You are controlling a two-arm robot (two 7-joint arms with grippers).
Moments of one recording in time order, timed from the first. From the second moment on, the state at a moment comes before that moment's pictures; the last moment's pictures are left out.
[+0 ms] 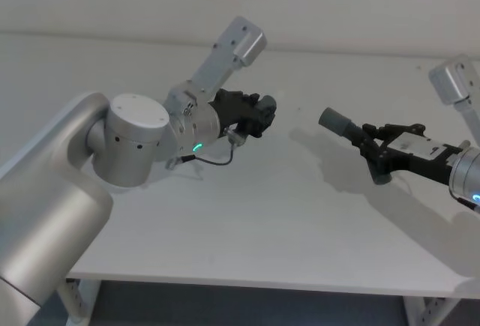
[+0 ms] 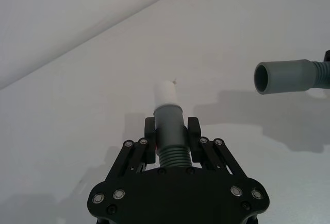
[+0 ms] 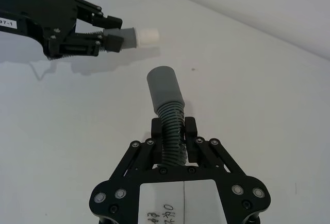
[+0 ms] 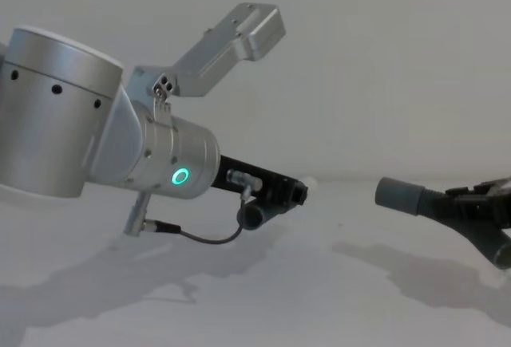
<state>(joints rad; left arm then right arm) -0.53 0.22 0.57 -1.47 -0.24 0.57 -0.25 0.31 0.63 -0.40 -1.62 0.47 0.40 0.47</state>
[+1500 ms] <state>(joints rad) -0.63 0.49 0.74 -1.64 -0.02 0.32 -0.62 0.28 0.75 -0.39 -1.52 0.23 -0.32 0.61</state>
